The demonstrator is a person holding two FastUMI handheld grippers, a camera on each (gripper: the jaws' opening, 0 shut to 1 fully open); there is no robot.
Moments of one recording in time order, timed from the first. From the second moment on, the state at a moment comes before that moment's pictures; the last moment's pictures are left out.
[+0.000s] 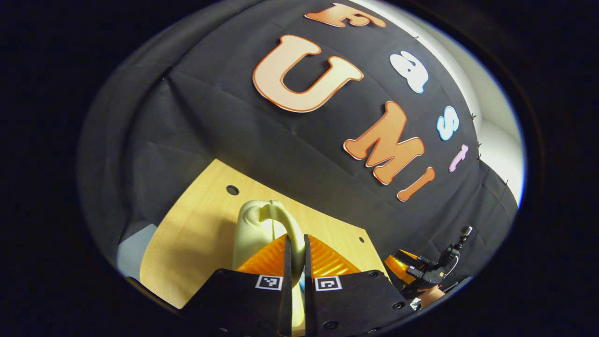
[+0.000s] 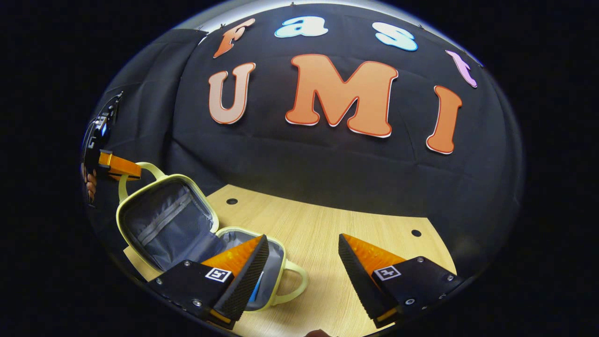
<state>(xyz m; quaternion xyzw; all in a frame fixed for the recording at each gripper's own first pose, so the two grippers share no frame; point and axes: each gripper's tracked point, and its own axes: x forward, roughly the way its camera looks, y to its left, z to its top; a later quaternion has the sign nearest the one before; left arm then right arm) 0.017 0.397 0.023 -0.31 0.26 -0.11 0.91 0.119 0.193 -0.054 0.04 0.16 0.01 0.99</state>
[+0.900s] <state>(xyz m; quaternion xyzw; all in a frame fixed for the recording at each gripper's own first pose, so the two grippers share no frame) 0.031 0.145 0.014 -0.31 0.30 -0.21 0.88 0.081 0.097 -0.068 0.03 0.15 0.01 0.99</state>
